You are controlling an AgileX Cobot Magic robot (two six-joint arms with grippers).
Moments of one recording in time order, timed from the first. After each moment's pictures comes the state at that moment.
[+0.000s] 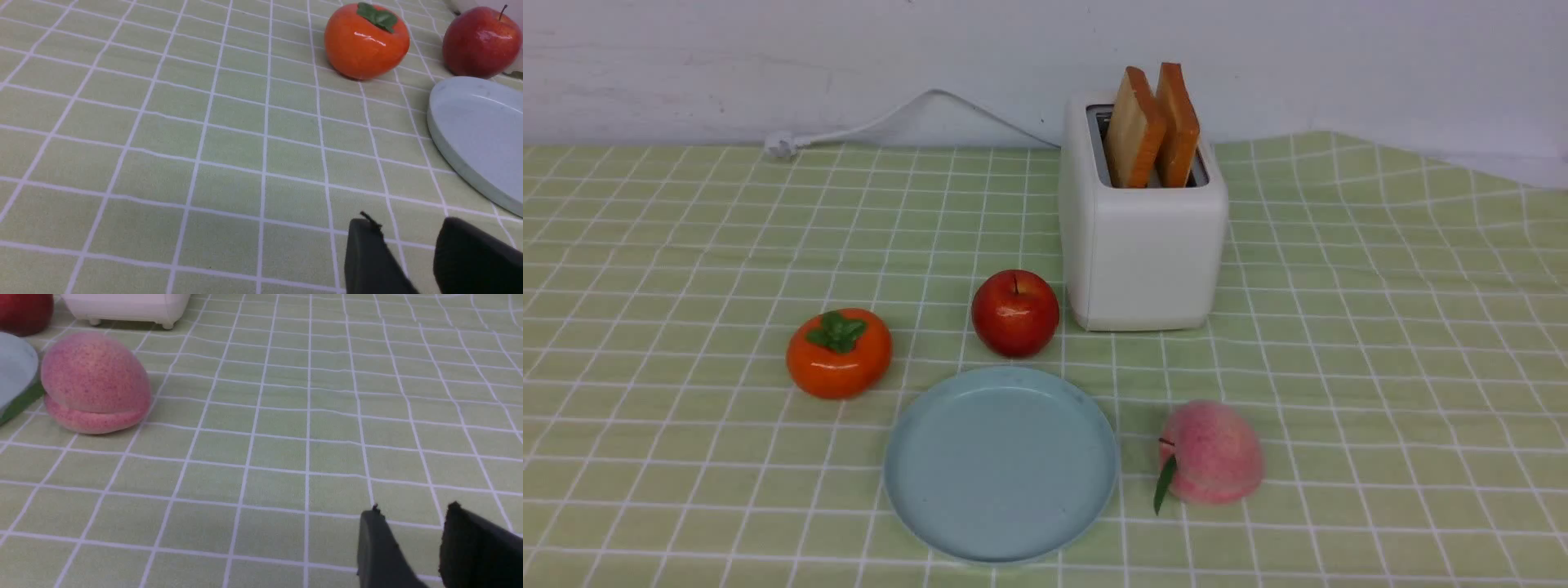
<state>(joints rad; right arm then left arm) -0.03 -0.01 0.02 0.18 0.40 -0.18 -0.04 -0.01 0.03 -0.12 0.39 -0.15</state>
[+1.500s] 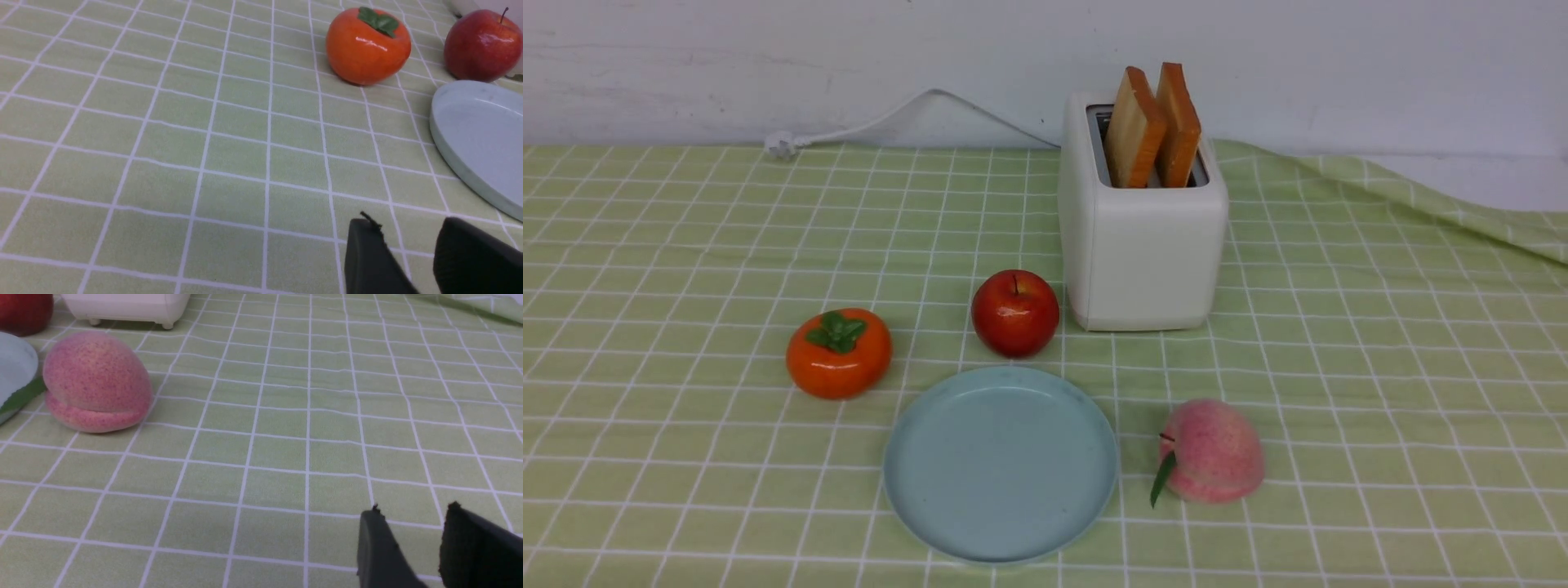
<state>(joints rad) -0.03 -0.01 0.02 0.18 0.40 -0.18 -0.04 -0.01 0.03 -0.11 0.36 -0.15</state>
